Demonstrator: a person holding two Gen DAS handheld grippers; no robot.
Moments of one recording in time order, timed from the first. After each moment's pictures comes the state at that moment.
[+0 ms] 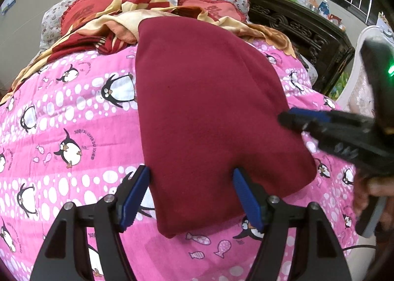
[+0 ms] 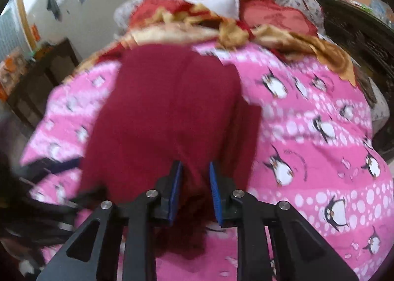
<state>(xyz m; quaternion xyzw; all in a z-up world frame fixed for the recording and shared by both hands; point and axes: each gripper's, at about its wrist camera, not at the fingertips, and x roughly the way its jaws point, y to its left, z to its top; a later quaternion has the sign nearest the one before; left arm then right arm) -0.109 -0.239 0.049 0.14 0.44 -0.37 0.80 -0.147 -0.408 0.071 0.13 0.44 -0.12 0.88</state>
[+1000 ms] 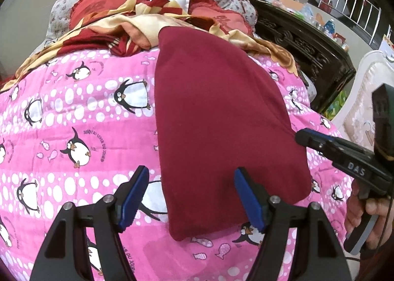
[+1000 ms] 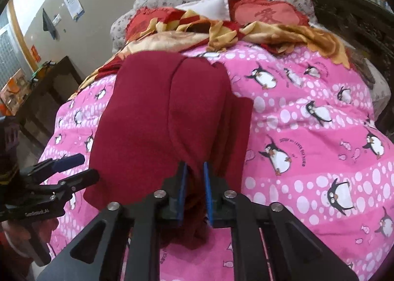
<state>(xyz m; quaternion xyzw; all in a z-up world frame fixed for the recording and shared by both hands) -0.092 -0.222 0.063 0.08 0.45 -0.37 0.81 -0.174 -0.416 0.085 0.19 0.40 -0.12 0.89</state>
